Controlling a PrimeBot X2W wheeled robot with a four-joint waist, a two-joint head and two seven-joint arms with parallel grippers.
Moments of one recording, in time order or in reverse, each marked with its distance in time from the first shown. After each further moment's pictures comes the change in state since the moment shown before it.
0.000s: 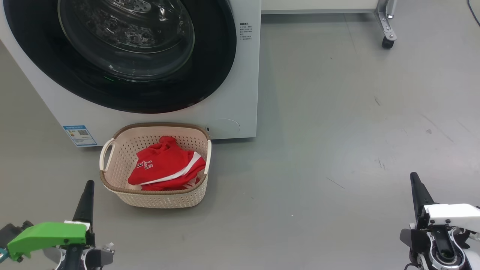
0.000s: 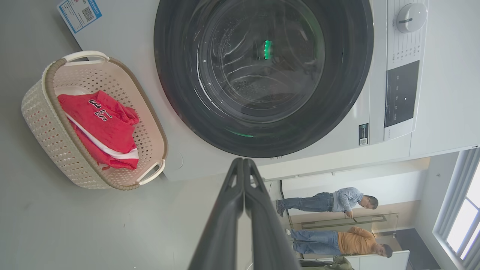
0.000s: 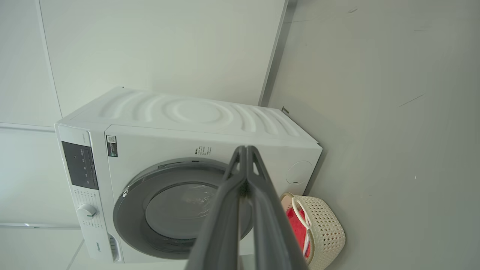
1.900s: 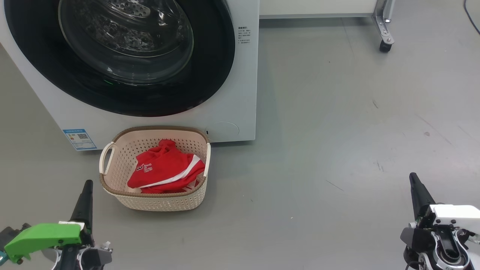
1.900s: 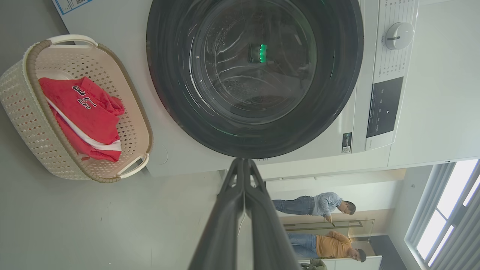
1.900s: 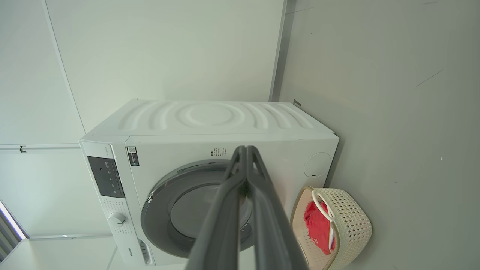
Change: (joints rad) left arm 0.003 -0.012 0.026 -0.008 -0.087 0.000 0.027; right arm -0.004 0.004 -0.018 0.011 0.128 0.017 0.034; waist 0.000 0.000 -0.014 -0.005
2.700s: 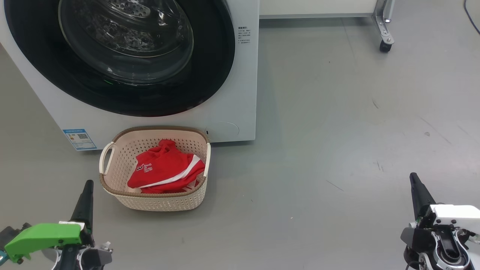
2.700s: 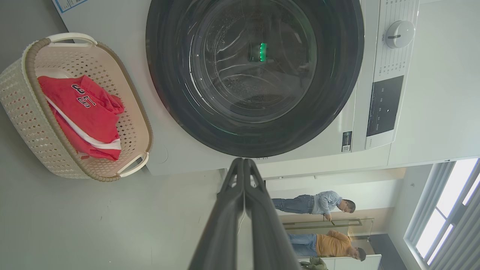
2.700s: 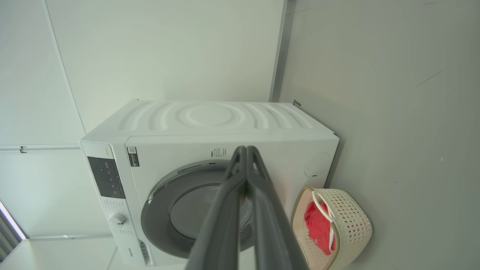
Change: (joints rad) left arm 0.000 0.000 0.001 0.000 0.000 0.000 0.007; right arm 0.000 0.000 -0.002 0.000 0.000 0.000 0.000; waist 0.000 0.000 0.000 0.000
